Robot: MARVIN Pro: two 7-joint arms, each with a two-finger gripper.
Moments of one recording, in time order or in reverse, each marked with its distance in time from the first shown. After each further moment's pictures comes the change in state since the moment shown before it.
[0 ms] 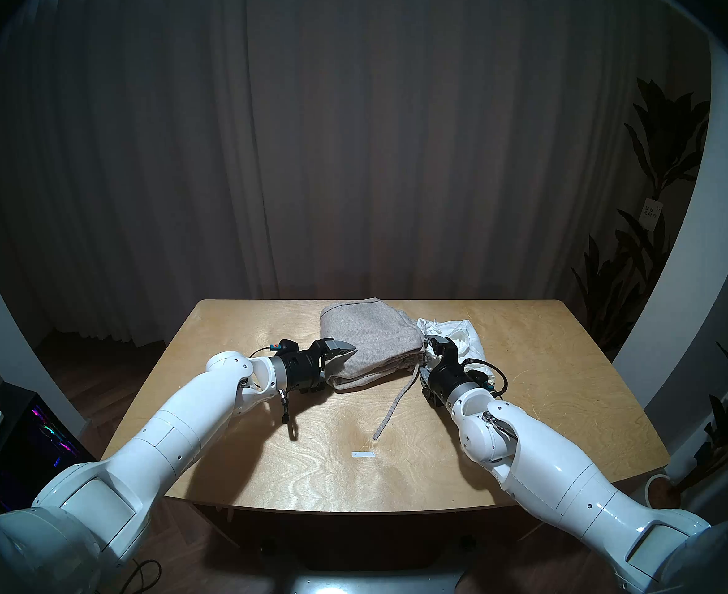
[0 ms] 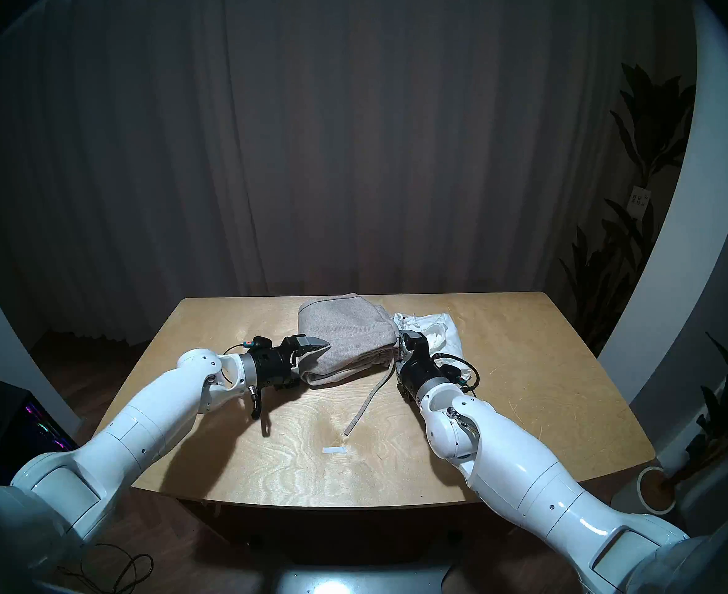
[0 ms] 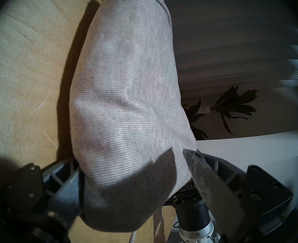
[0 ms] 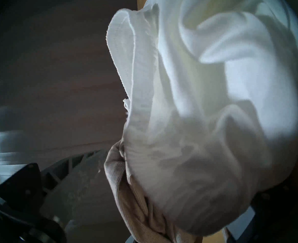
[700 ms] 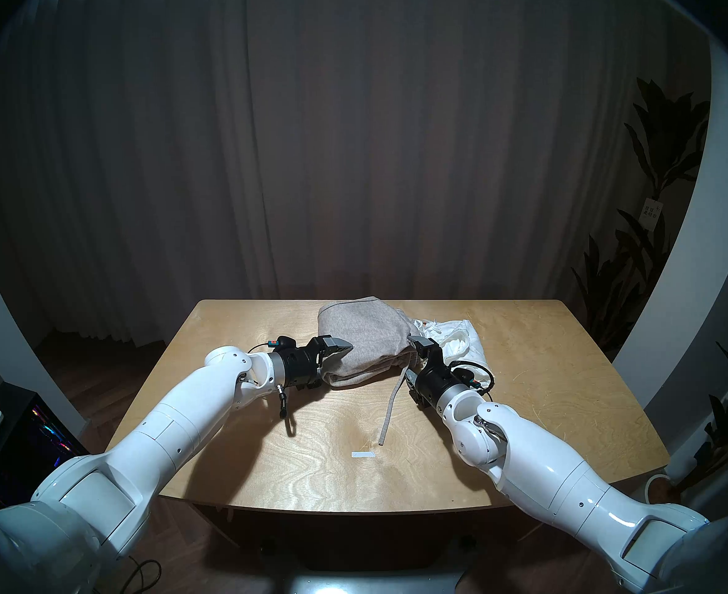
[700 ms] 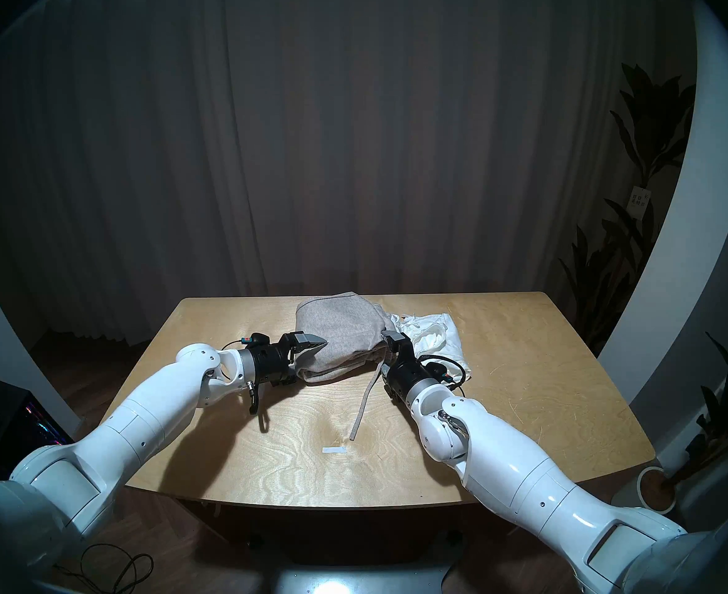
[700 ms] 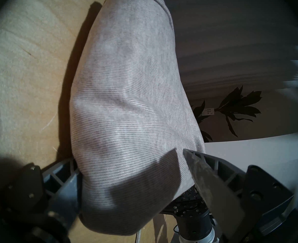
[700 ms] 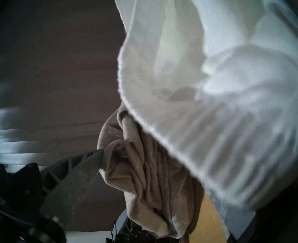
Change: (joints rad) left arm -0.025 0.003 0.013 0.021 -0.001 0.000 0.012; right arm 0.029 -0.006 -0.059 0.036 -0.050 0.090 0.063
